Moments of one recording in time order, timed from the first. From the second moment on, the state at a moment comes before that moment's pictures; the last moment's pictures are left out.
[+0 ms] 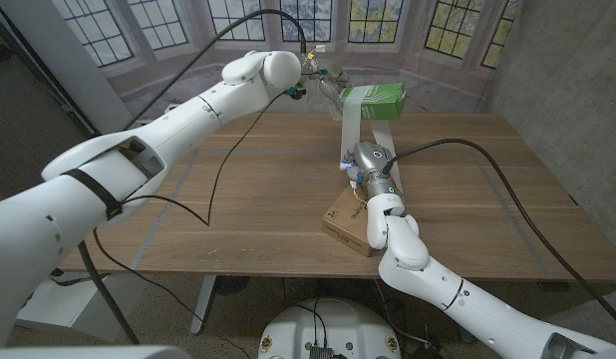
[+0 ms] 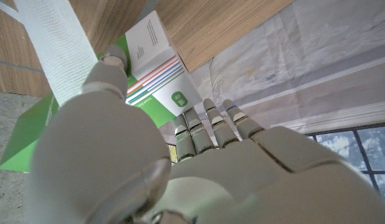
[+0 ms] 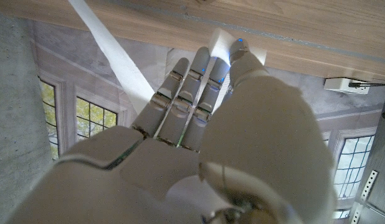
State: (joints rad) left arm 0.03 0.49 0.94 -1.45 0.45 0.17 -0.46; left_hand 1.01 -0.11 0.42 -0.15 0.18 0.52 -0.11 0.54 0.22 0.51 -0.19 0.46 0.56 0.35 -0.07 0.20 0.20 0.20 -0.01 0.20 0.17; right arm -0.92 -0.49 -0.83 -1.98 -0.94 -0.81 -0.21; right_hand 1.32 0.02 0.29 -0.16 0.17 1.05 -0.13 0.27 0.23 1.02 -0.13 0.51 0.47 0.96 -0.14 0.26 0.50 0.74 -0.08 0.21 0.17
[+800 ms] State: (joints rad) left arm 0.04 0.50 0.92 -1.49 0.45 0.17 -0.47; left_hand 1.01 -0.11 0.42 -0.15 0.18 0.52 -0.11 0.54 0.22 0.52 -0.19 0.46 0.56 0.35 -0.07 0.20 0.20 0.20 -0.01 0.20 0.17; right arm -0.84 -0.50 -0.86 -1.88 -0.82 -0.86 -0.25; right_hand 1.32 0.02 0.29 -0.16 0.18 1.05 -0.13 0.26 0.23 1.02 -0.13 0.51 0.47 0.97 -0.14 0.26 0.50 0.75 -0.08 0.21 0.18
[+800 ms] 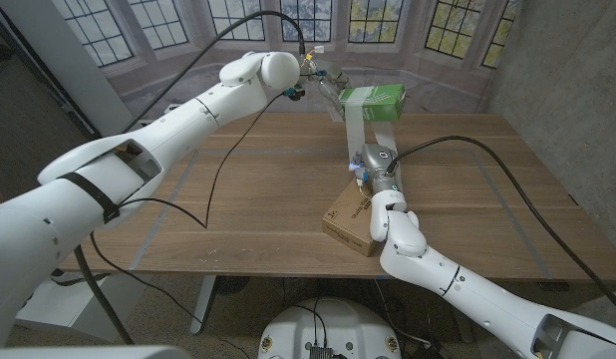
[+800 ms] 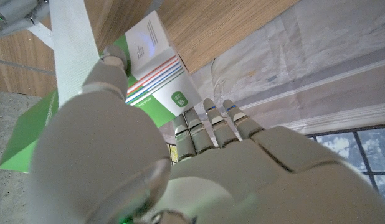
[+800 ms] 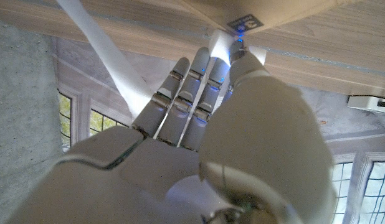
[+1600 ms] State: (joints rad) left arm 0.10 0.60 0.87 -1.63 0.45 0.21 -0.52; left_hand 1.01 -0.11 0.42 -0.15 0.18 0.52 -0.11 0.54 0.22 0.52 -0.19 0.45 0.56 0.35 -0.07 0.20 0.20 0.20 -0.01 0.20 0.17; right arm -0.77 -0.55 -0.88 -1.84 -0.74 -0.90 -0.27; right_hand 1.32 0.02 0.28 -0.16 0.18 1.05 -0.13 0.25 0.24 1.02 -0.13 0.51 0.48 0.97 -0.14 0.25 0.51 0.75 -0.08 0.21 0.18
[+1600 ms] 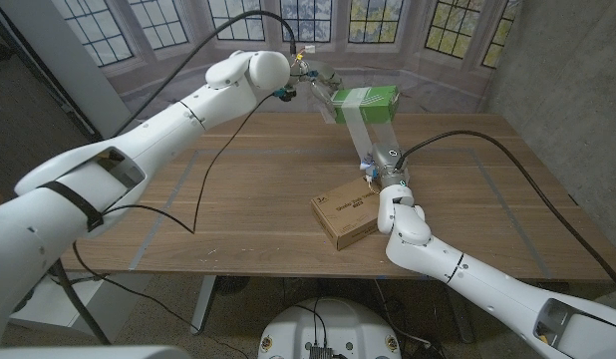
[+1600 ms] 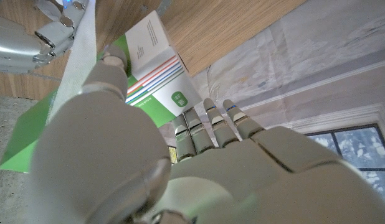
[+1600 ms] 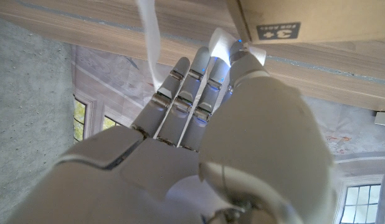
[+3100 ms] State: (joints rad) left arm 0.17 0.66 0.83 -1.77 0.46 0.25 -0.61; left_hand 1.01 -0.11 0.42 -0.16 0.19 0.52 -0.11 0.54 0.22 0.52 -0.19 0.45 0.57 0.35 -0.07 0.20 0.20 0.20 -0.01 0.20 0.17; right arm -0.67 -0.54 -0.89 -1.74 -0.65 -0.88 -0.36; right_hand 1.33 0.02 0.28 -0.16 0.18 1.05 -0.13 0.25 0.24 1.02 -0.13 0.51 0.48 0.97 -0.14 0.25 0.52 0.75 -0.08 0.21 0.18
